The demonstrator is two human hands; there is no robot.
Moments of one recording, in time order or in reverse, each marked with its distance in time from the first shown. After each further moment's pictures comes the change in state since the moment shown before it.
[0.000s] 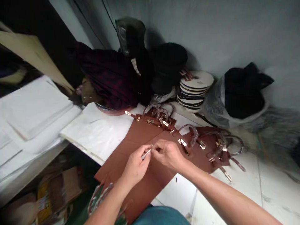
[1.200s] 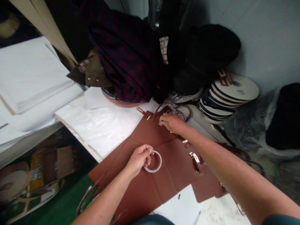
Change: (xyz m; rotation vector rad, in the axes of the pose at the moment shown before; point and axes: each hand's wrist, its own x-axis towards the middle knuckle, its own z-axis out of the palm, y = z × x) left_hand 0.050 -0.102 0.005 -0.772 0.019 -0.478; right_hand 0.189 0.106 -0.002 -0.642 -0.437 -0.217
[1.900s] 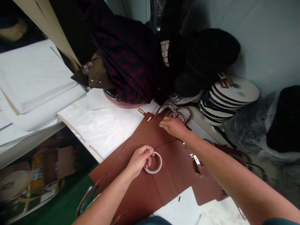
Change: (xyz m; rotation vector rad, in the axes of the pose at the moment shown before) left_hand 0.000 -0.003 0.000 -0.001 0.014 0.008; right_hand -0.010 0.004 0.019 0.003 0.089 -0.044
